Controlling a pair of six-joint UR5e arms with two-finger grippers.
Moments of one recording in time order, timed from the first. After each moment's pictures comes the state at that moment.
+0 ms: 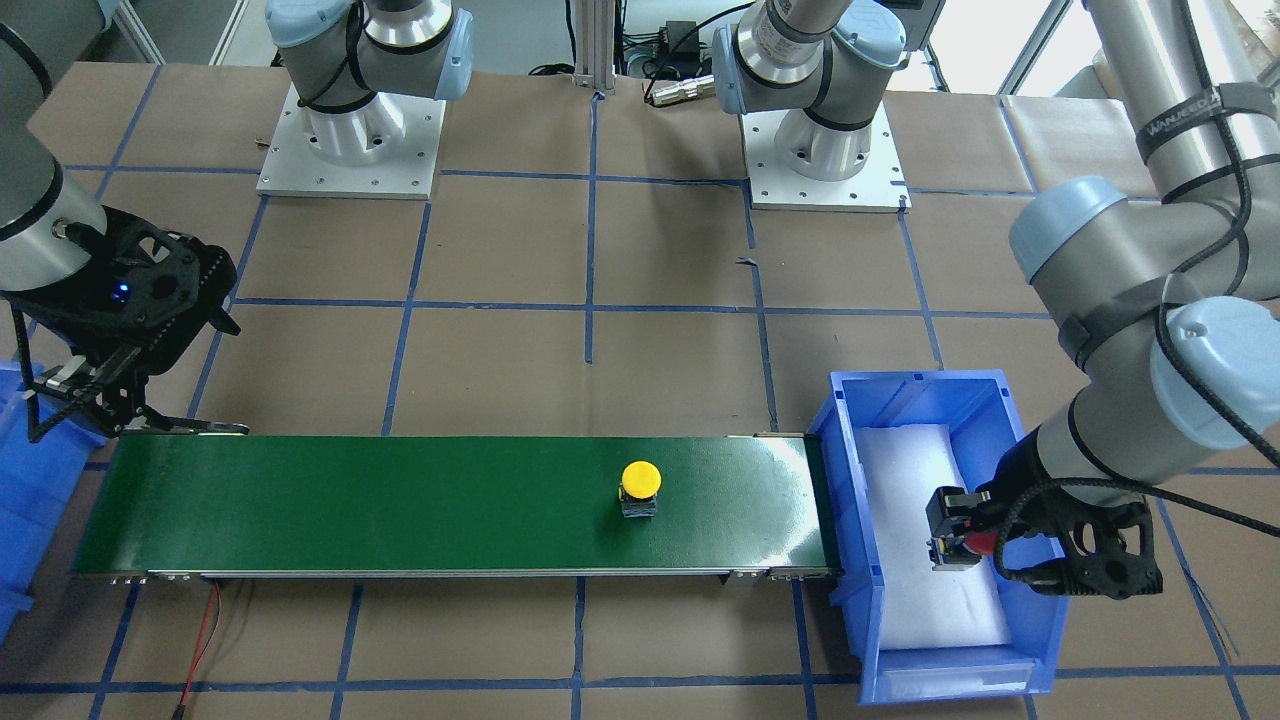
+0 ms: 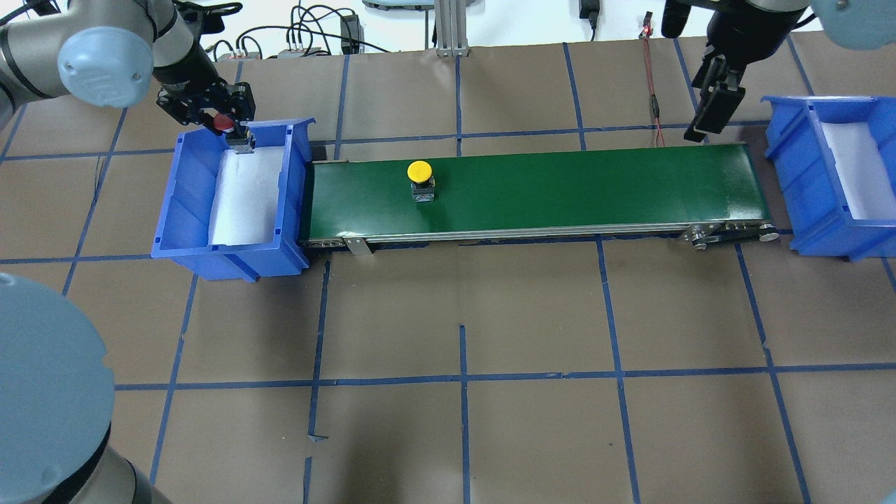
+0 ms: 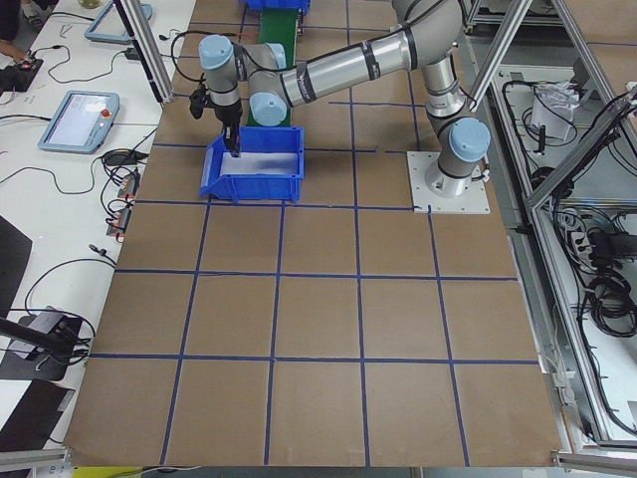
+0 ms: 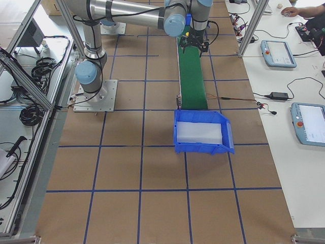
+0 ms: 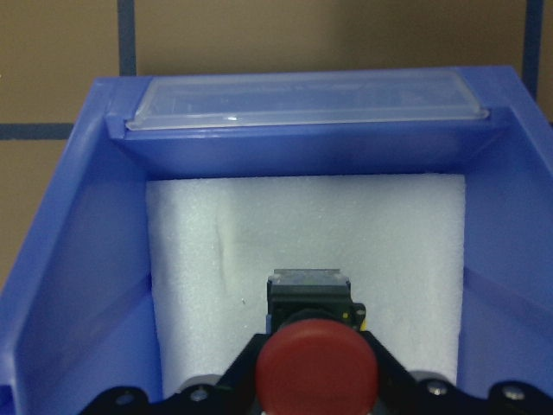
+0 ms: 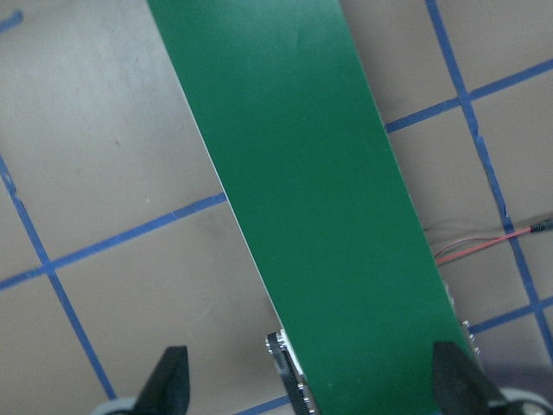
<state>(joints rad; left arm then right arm) -1.41 -2.01 -1.37 -1.30 1.56 0.16 1.45 -1.38 1.43 -1.61 -1.54 -1.23</state>
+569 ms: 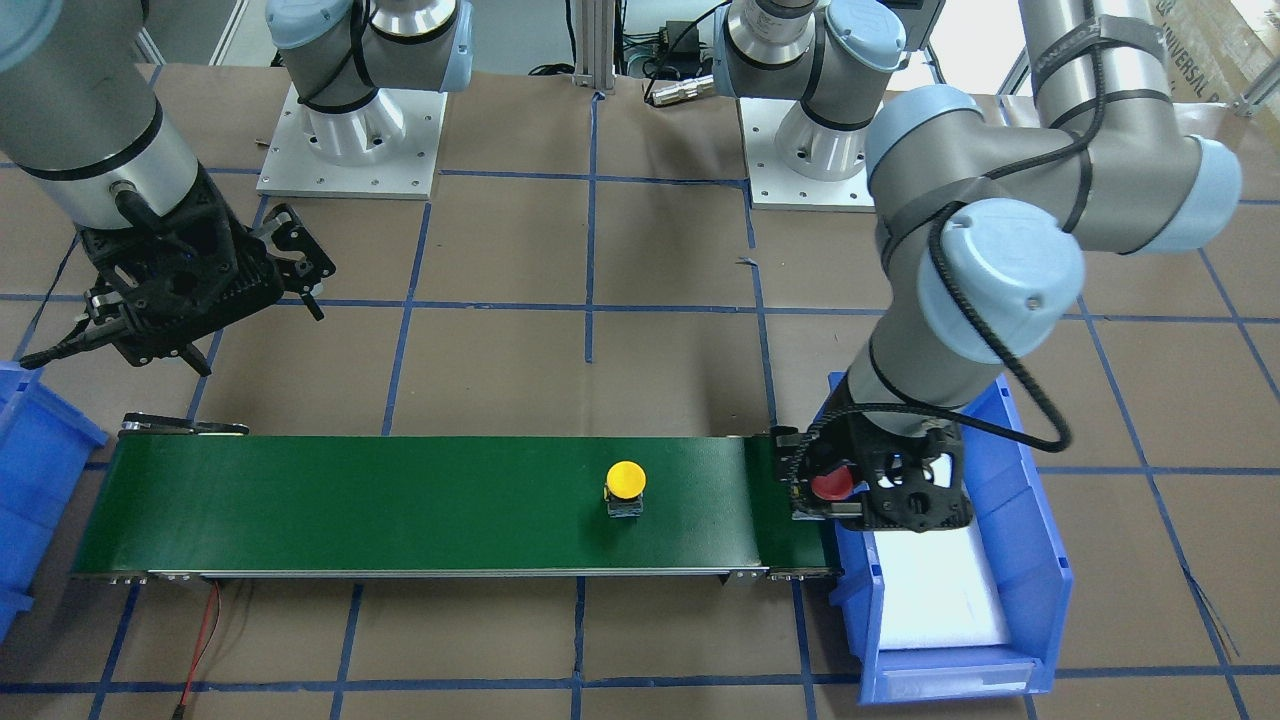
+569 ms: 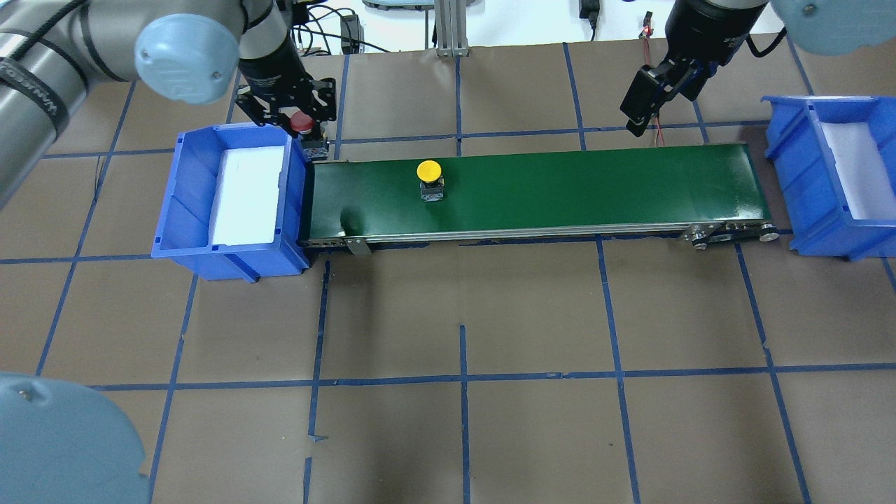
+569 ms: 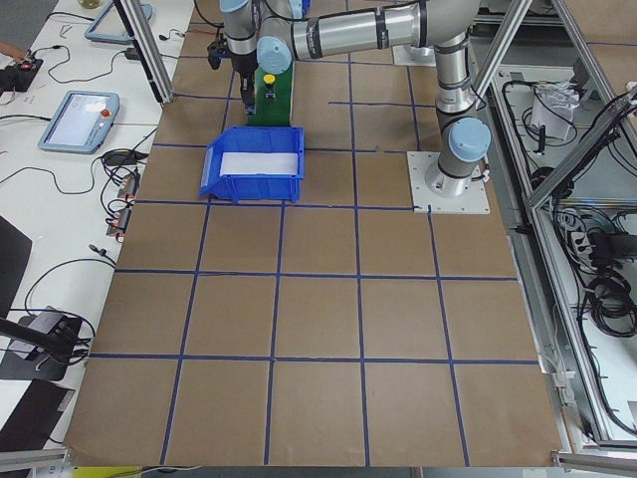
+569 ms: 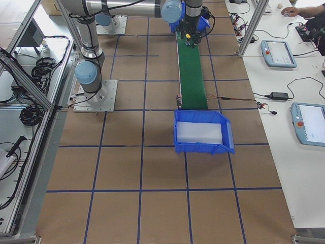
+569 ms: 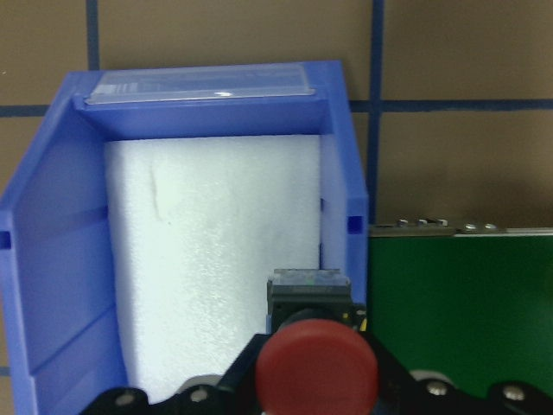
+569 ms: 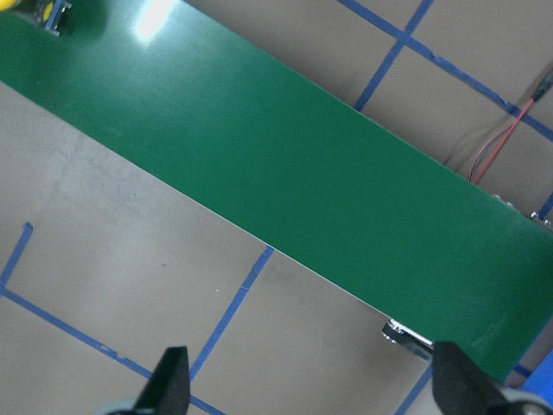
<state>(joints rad) -1.63 -1.97 -1.39 -1.35 1.56 -0.08 1.54 -1.41 1.42 -1.59 -1.55 -0.54</state>
